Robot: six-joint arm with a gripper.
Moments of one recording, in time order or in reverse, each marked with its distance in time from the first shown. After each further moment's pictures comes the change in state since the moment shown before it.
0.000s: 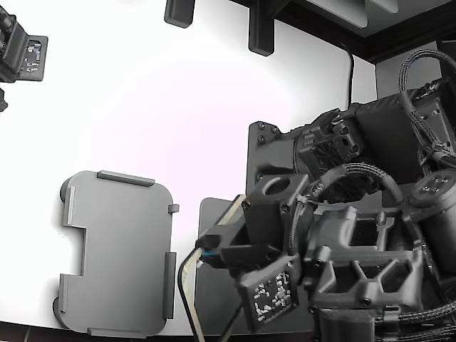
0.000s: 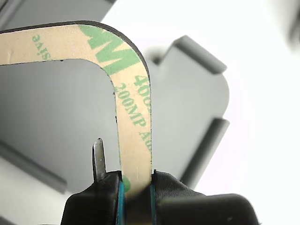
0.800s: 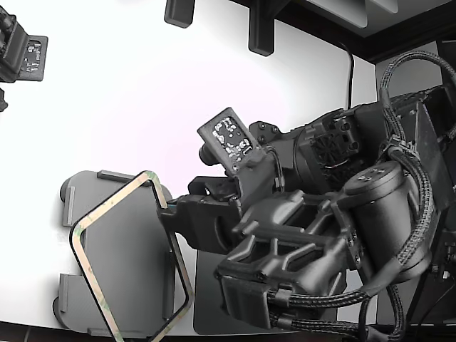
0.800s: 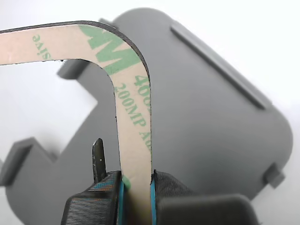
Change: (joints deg) arm -6.6 -7.1 2.0 0.0 -1.3 85.7
